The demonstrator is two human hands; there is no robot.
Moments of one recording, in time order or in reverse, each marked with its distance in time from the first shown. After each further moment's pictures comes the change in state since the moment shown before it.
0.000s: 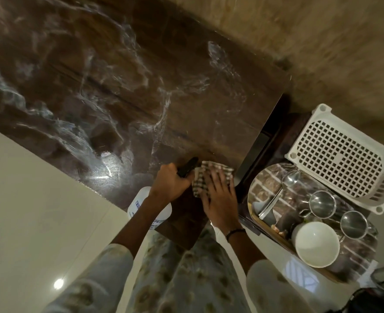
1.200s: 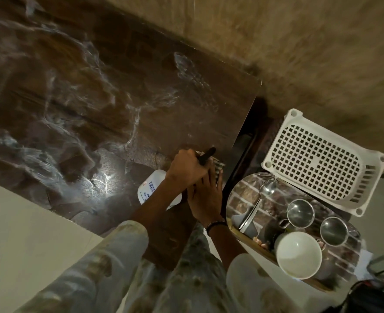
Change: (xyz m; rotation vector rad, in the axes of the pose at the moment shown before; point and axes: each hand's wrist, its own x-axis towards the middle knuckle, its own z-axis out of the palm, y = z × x) left_hand 0.063 0.103 0.058 0.215 -0.087 0.151; right_hand 0.054 0.014 -0.014 0.009 0.118 0.157
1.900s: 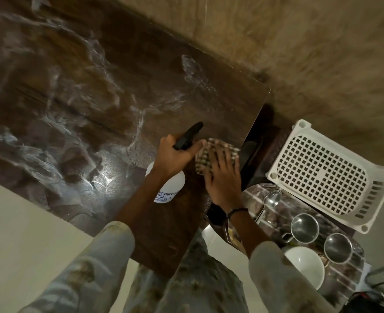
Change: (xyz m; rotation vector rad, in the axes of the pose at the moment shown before) left_hand 0.014 -0.005 -0.044 -0.379 0.228 0.128; right_hand 0.060 0.041 -0.027 -0.002 -0.051 -0.048
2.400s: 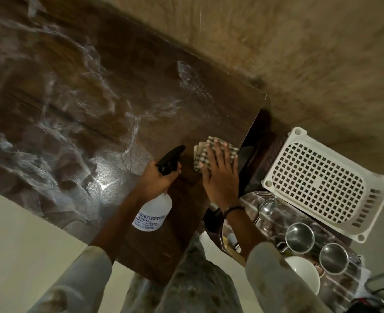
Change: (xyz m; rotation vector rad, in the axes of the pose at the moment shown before) left_hand -0.019 -0.032 -0.020 -0.069 -0.229 -0.253; right_hand 0.022 0.003 -0.003 -0.022 0.021 0.034
